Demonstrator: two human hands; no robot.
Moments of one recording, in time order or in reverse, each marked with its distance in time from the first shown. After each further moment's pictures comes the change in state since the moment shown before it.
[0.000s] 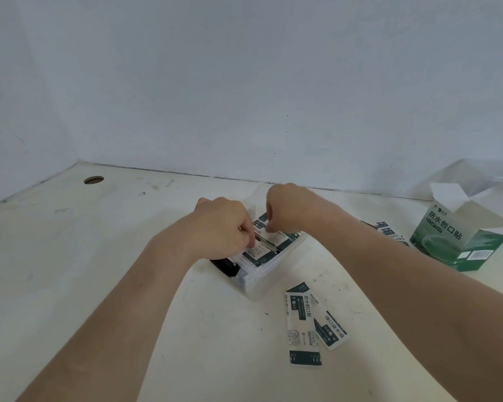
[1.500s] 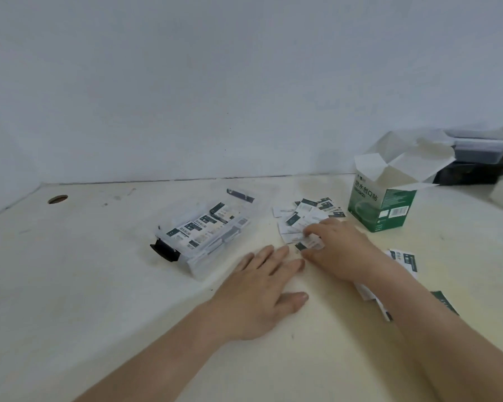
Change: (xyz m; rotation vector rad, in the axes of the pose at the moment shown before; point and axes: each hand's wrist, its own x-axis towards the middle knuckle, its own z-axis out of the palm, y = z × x) left_hand -0.038 0.112 0.111 0.067 -0.134 0.310; right_hand -0.146 0.118 0.056 0.225 0.035 0.287
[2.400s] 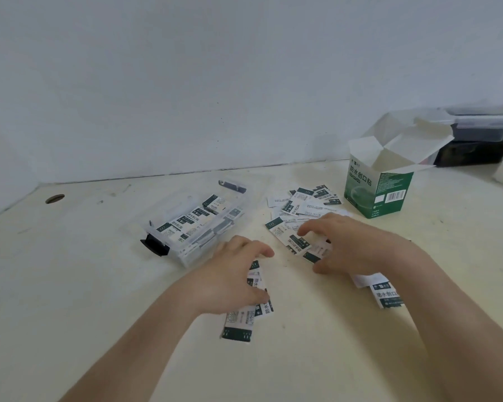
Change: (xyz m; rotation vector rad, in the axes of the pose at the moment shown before) left_hand -0.013 0.001 -0.041 -0.282 -0.129 -0.254; right_hand -0.020 0.014 -0.021 0.068 -0.177 -0.146
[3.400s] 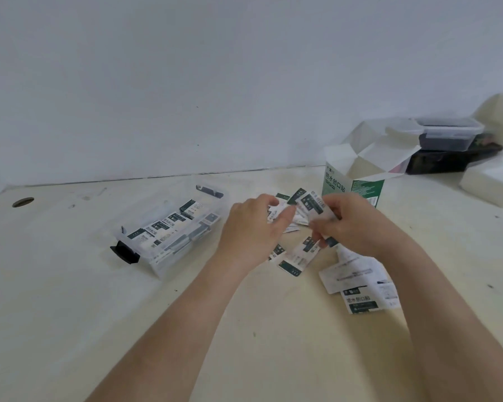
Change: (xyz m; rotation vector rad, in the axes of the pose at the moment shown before) left_hand 0.079 0.051 0.008 -0.180 0.552 0.024; right_hand -0.008 0.032 -0.022 0.577 0.283 -0.011
